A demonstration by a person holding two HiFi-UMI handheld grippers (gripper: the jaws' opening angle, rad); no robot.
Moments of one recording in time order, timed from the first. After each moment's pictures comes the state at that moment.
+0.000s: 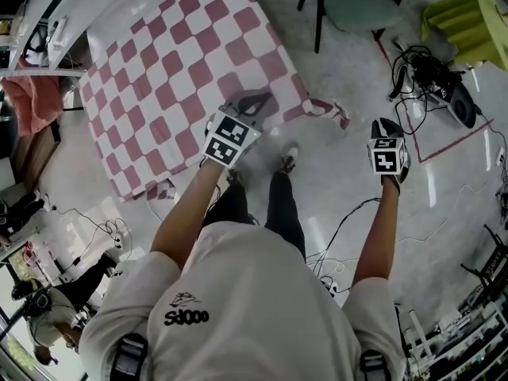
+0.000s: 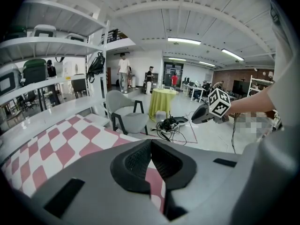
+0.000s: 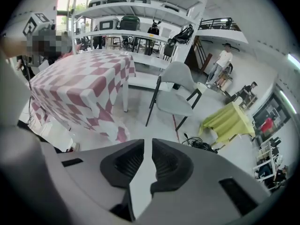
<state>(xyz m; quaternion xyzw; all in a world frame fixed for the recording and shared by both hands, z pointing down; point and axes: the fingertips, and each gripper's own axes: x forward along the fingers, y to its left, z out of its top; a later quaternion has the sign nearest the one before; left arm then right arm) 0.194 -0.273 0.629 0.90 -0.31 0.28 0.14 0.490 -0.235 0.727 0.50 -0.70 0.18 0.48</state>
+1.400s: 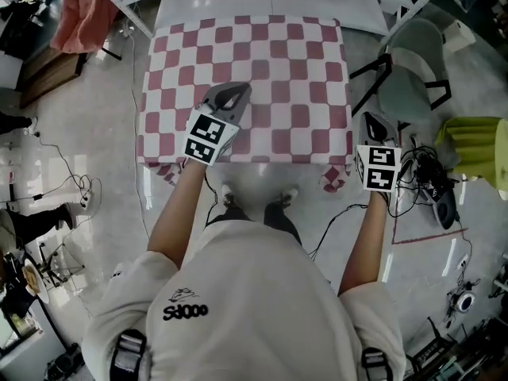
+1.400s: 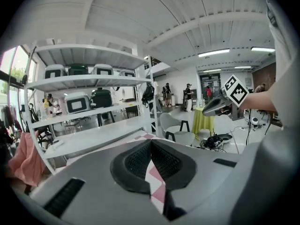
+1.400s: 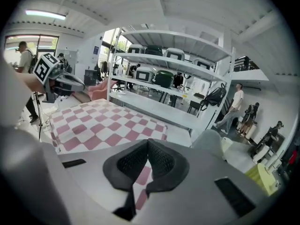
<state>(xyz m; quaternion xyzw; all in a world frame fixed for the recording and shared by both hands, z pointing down) -0.081 -0.257 0.473 0.80 -0.57 0.19 0.07 0.183 -0.334 0.494 0.40 -0.86 0.00 0.32</state>
